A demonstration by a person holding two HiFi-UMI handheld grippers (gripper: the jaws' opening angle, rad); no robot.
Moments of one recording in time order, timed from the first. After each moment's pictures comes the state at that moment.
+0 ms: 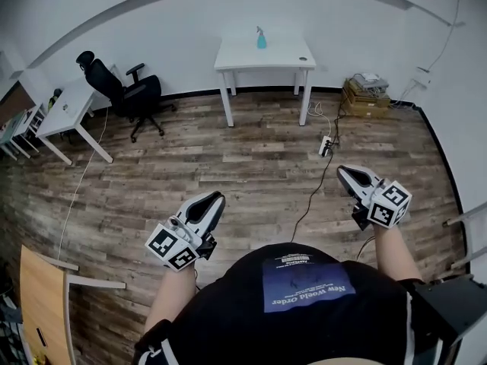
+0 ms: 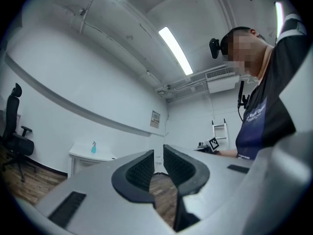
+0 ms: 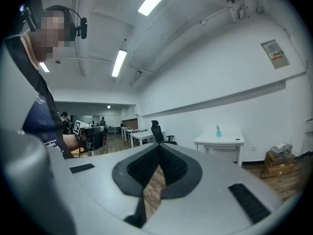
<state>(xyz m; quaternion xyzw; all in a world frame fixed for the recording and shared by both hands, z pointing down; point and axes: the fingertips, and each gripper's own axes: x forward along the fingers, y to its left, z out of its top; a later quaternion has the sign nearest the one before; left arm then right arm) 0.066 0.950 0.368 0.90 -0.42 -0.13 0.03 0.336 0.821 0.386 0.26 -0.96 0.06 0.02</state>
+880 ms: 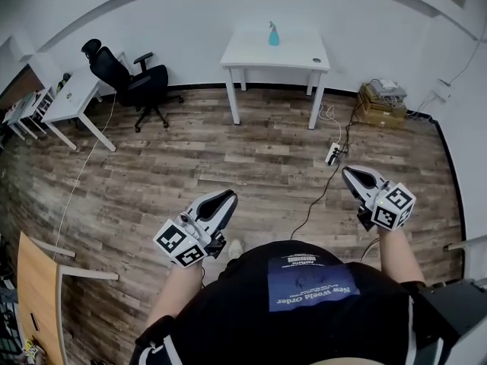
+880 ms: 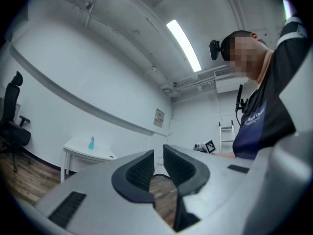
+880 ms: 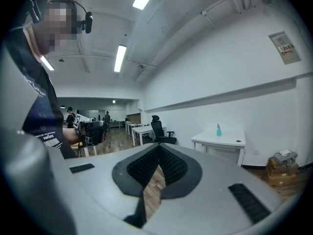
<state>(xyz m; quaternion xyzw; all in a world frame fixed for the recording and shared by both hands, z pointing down) 0.120 0.823 0.374 0.89 -0.43 -0.14 0.05 0.362 0.679 0.399 0.23 -0.97 0.05 0.06</state>
